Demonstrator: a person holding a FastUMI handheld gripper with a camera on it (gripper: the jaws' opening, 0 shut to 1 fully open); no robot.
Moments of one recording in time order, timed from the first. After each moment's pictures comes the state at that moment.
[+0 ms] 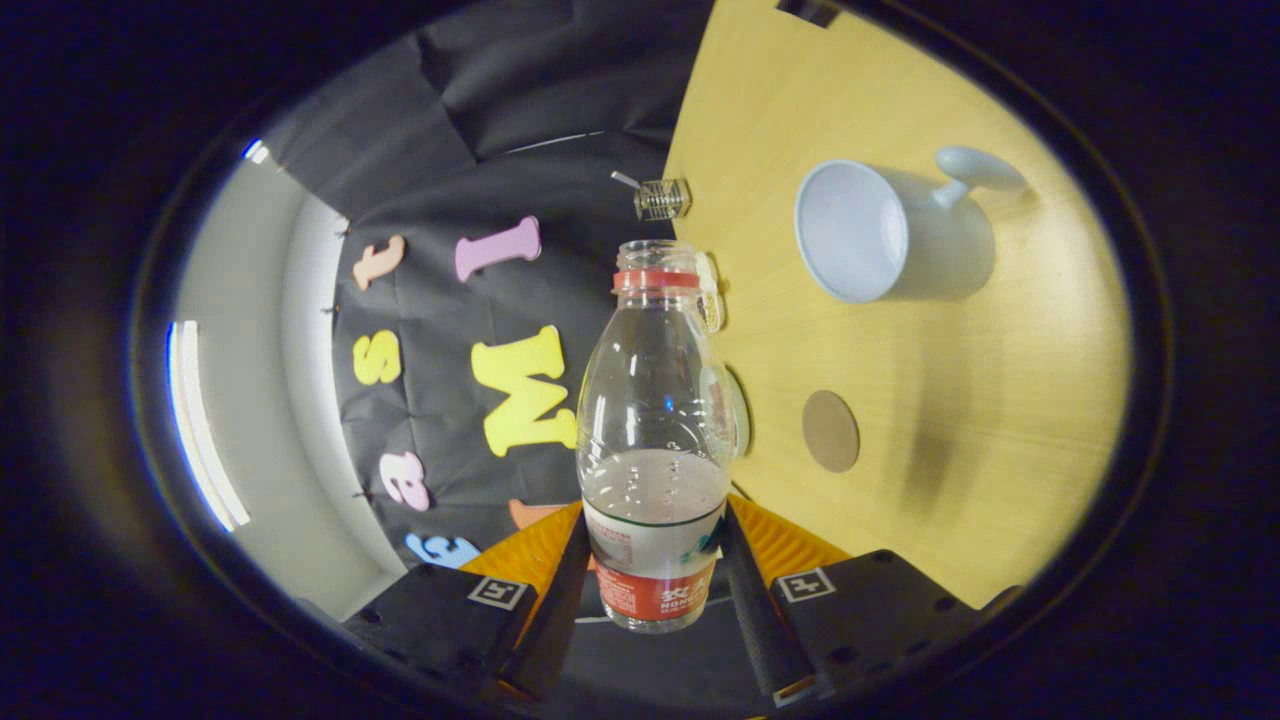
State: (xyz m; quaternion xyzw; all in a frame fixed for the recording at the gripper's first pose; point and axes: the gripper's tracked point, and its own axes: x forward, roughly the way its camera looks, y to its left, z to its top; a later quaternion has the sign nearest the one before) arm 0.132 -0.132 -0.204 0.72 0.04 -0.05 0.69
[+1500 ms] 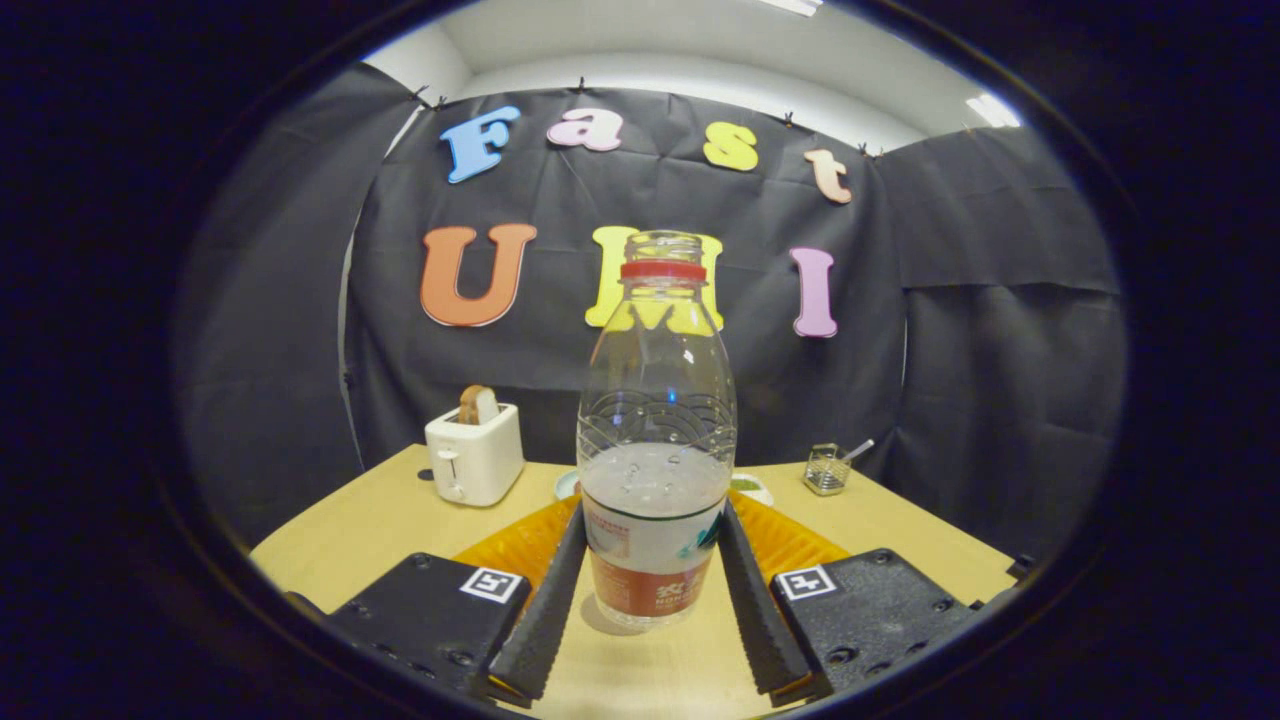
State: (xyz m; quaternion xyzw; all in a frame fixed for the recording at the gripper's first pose) arm 0.209 -0.113 -0.134 -0.02 0.07 -0.08 0.99
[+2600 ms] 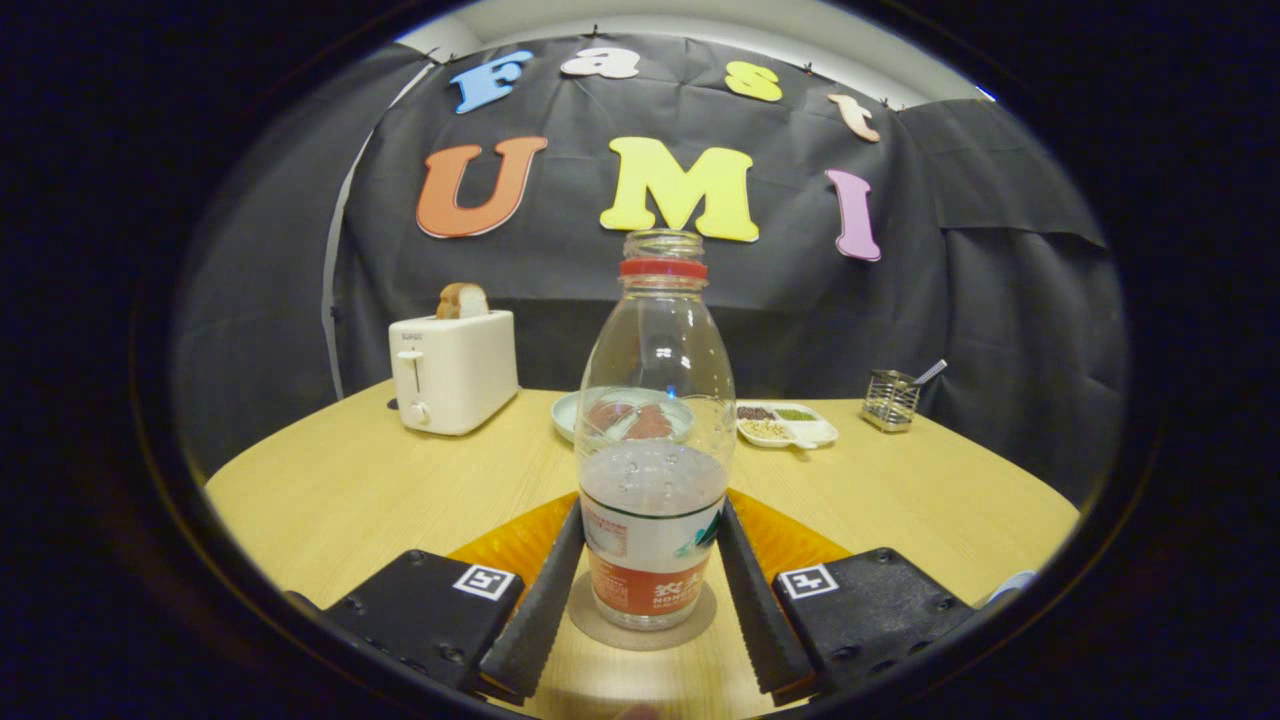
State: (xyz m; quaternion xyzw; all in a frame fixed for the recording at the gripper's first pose) arm 0.294 -0.117 -0.267 -0.02 0.12 -0.06 0.99
